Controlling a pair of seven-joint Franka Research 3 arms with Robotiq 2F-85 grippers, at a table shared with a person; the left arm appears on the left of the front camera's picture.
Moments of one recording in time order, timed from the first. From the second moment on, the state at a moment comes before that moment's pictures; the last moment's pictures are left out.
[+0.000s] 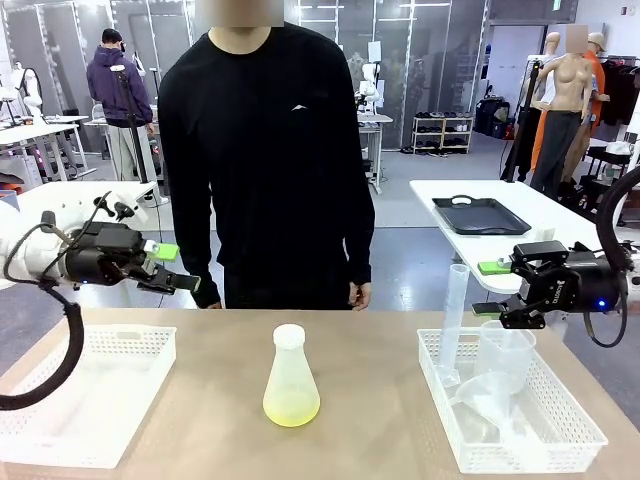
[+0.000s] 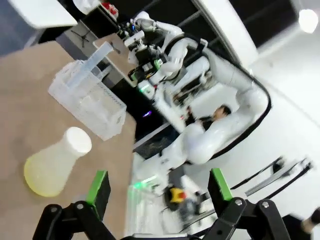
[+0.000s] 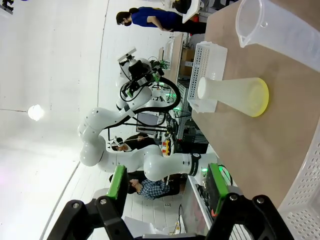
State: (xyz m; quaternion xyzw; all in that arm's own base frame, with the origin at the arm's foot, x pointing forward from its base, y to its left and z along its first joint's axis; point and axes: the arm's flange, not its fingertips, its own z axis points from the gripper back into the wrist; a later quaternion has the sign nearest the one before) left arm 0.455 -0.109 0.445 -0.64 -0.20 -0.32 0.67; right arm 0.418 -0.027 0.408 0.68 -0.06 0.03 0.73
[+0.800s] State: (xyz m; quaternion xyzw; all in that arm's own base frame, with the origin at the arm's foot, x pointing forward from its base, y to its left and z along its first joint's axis) left arm 0.458 -0.112 0.445 -0.61 -0.22 -0.37 0.67; right arm 0.418 -0.028 0.408 0.68 -0.06 0.03 0.73
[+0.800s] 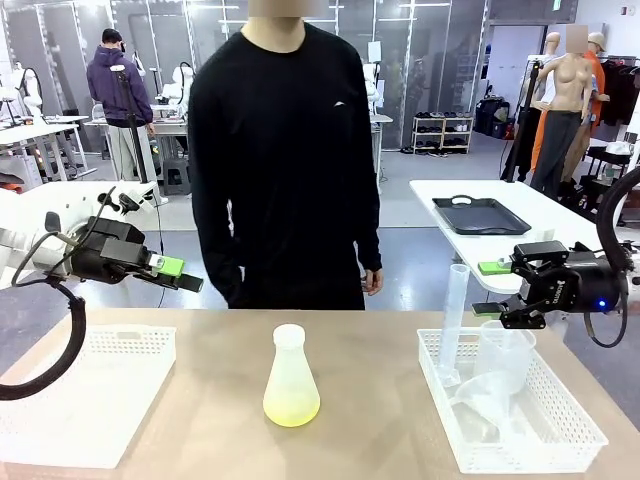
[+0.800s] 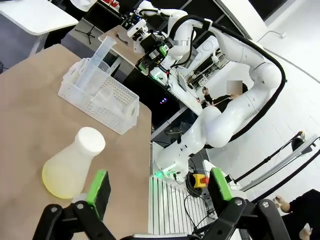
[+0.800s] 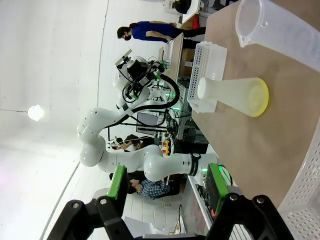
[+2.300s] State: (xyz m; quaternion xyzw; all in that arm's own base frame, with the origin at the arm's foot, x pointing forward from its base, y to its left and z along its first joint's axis) left arm 0.536 -0.145 0.420 -0.58 -0.34 -0.55 0.50; right arm 0.418 -0.028 0.408 0.68 -0.06 0.03 0.73
